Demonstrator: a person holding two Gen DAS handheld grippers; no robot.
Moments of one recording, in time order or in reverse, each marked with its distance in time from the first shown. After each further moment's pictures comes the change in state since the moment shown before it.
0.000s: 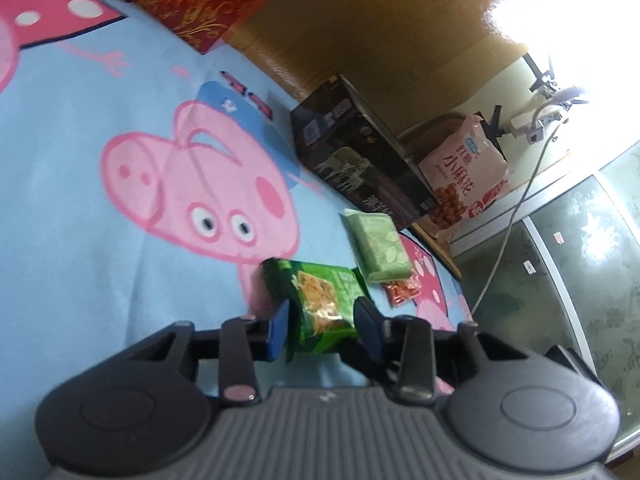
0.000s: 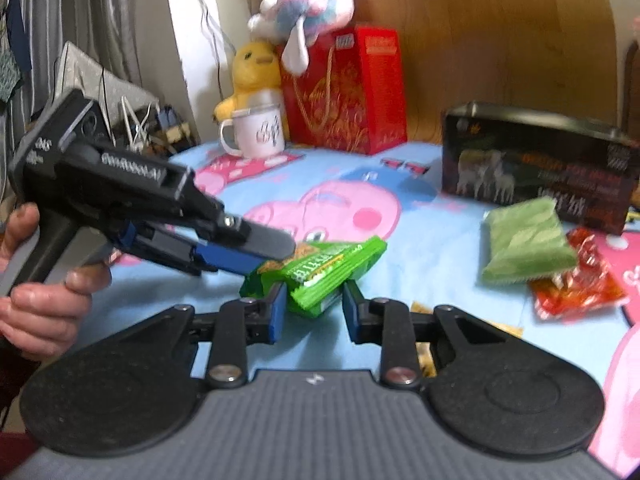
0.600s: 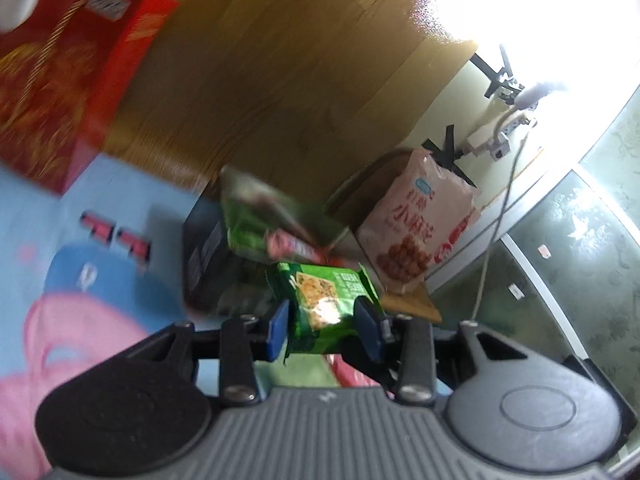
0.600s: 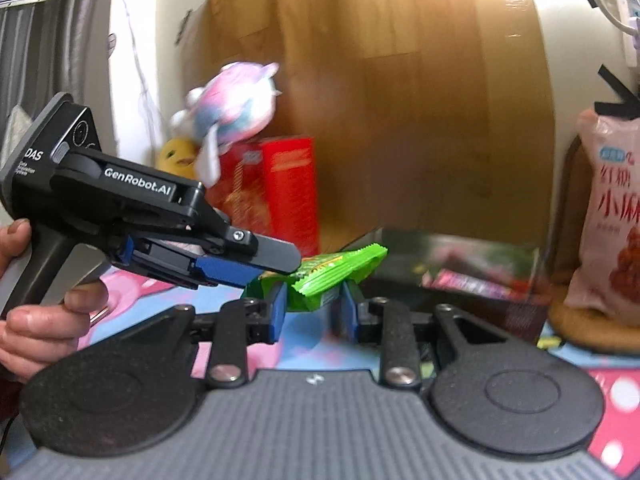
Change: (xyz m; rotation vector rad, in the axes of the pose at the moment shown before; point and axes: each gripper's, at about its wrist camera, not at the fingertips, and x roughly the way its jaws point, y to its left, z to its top) left arm 0.067 -0.090 0.104 0.200 -0.065 -0.029; right arm -0.007 -0.073 0.084 -0.017 -0.195 -0.163
